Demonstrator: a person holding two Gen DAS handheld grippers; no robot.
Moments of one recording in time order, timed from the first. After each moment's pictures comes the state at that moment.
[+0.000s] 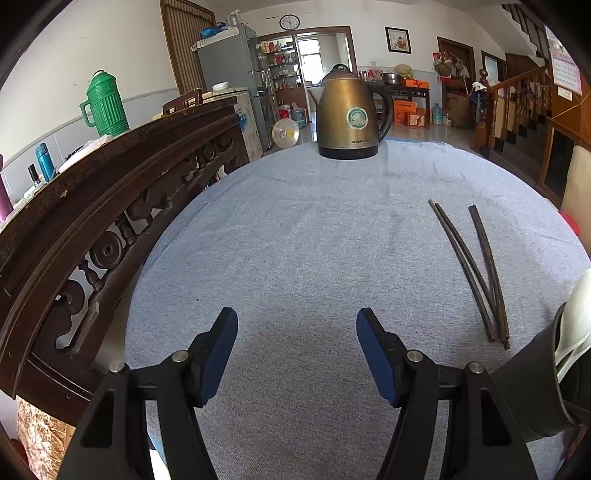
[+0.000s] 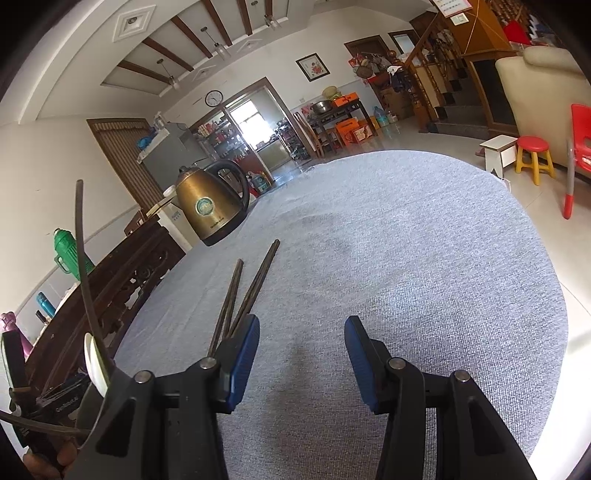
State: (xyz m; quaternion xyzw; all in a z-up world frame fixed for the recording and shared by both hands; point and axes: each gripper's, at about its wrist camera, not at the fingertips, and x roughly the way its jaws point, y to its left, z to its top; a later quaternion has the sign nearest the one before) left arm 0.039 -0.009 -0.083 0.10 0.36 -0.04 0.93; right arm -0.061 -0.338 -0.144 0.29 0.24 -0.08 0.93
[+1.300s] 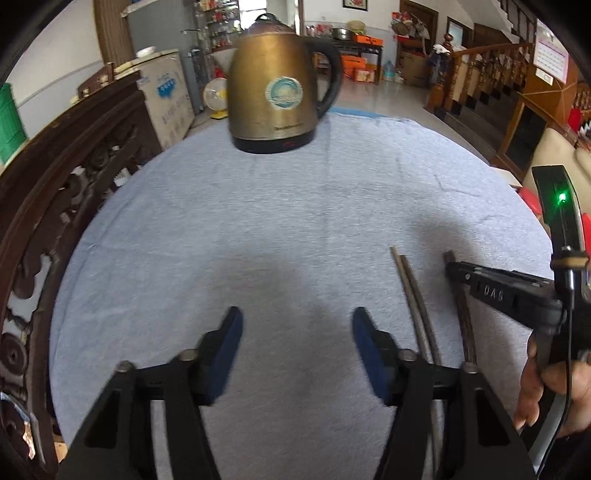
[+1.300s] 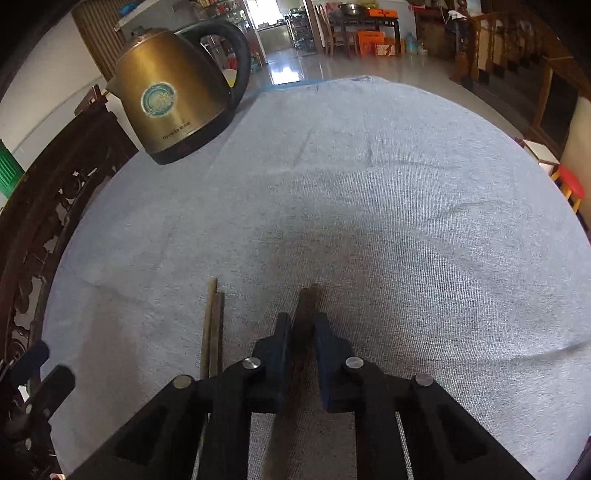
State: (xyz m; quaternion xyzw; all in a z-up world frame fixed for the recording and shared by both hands) left arm 0.213 -0.108 -0.086 0.10 0.47 -0.16 0.86; right arm 0.229 -0.329 -0.152 0.16 0.49 -0.07 0.85
